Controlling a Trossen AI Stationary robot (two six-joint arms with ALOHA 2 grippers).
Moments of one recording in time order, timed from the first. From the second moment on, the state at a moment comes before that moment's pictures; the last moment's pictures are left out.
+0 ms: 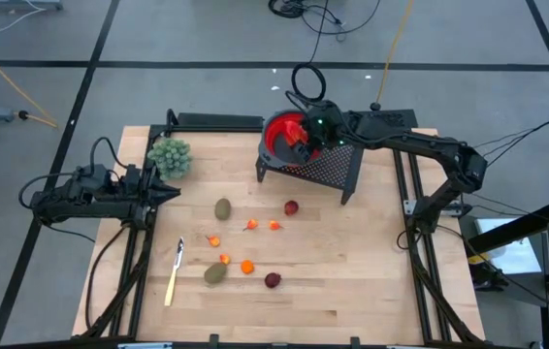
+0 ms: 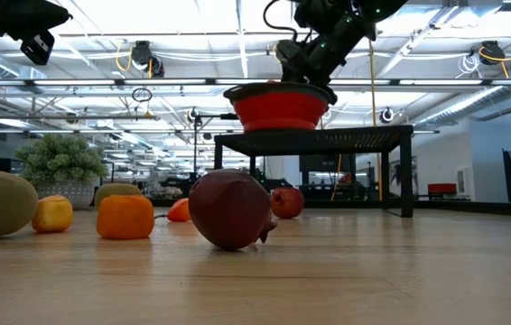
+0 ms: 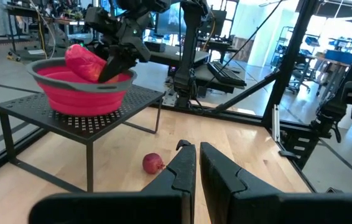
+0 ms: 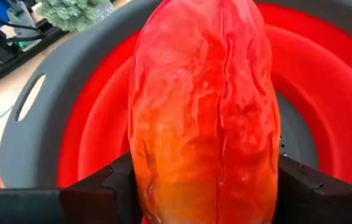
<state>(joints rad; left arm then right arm) 0.00 0.02 0.47 -0.50 -0.01 -0.17 -0.46 1.60 1.36 -0.48 -0.06 0.27</state>
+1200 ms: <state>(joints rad) 0.00 0.02 0.47 -0.50 -0.01 -0.16 -0.32 1.49 1.36 -0.44 -0.04 0.16</state>
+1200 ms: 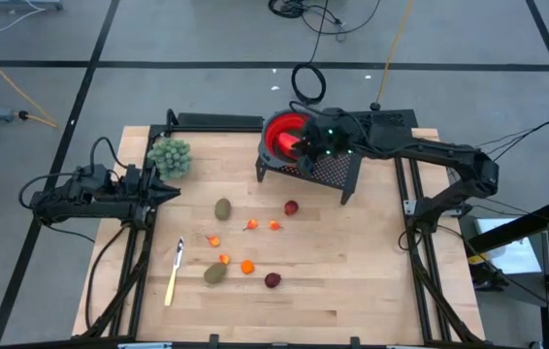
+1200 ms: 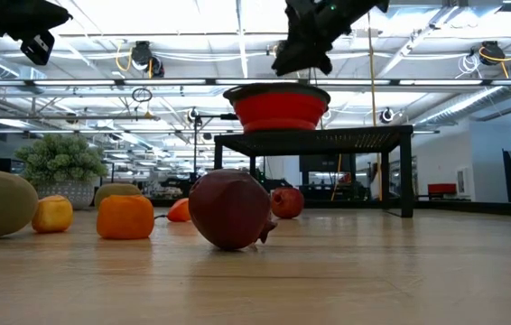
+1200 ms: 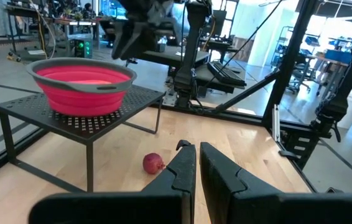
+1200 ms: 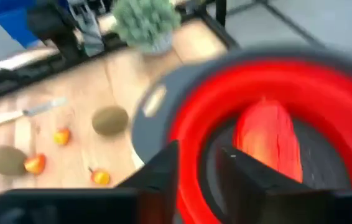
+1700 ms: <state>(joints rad) 0.00 0.02 0.47 -0.50 -0.01 -0.16 -0.13 1.39 1.36 -0.48 0.23 0.17</state>
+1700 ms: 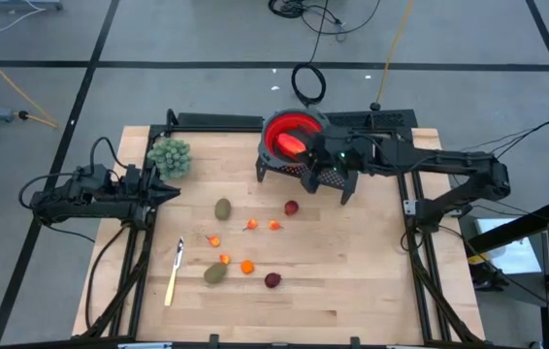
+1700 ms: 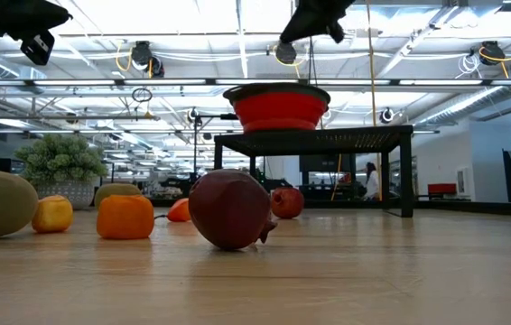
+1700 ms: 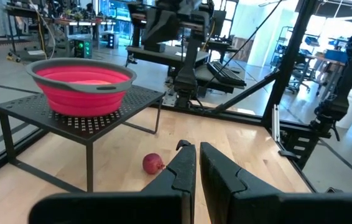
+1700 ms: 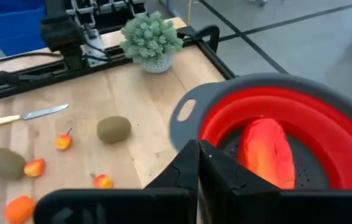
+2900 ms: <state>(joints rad) 0.00 0.13 0.47 -0.40 -0.01 -0.28 0.24 0.66 0.62 -0.02 0.47 0.24</state>
